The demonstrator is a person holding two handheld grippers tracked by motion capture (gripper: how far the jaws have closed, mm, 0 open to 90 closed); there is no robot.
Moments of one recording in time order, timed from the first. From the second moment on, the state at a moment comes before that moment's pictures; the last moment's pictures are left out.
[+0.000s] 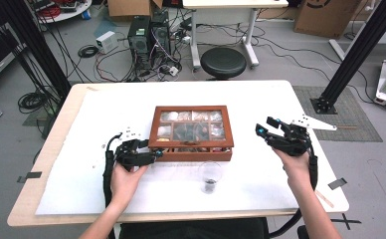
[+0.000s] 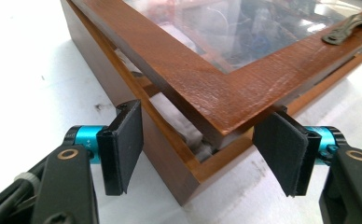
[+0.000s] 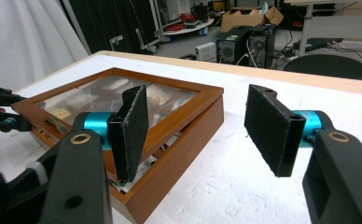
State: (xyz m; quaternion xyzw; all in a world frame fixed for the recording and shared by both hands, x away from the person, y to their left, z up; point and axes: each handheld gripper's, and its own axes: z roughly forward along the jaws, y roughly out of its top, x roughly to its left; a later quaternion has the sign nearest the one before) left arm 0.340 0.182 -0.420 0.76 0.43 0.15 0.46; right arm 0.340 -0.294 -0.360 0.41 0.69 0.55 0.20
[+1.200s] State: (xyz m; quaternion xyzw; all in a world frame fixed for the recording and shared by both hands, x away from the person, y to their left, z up) left arm 0.330 0.203 -0.366 0.74 0.36 0.19 0.53; right arm 0.341 -0.303 -0.362 0.42 0.69 0.55 0.21
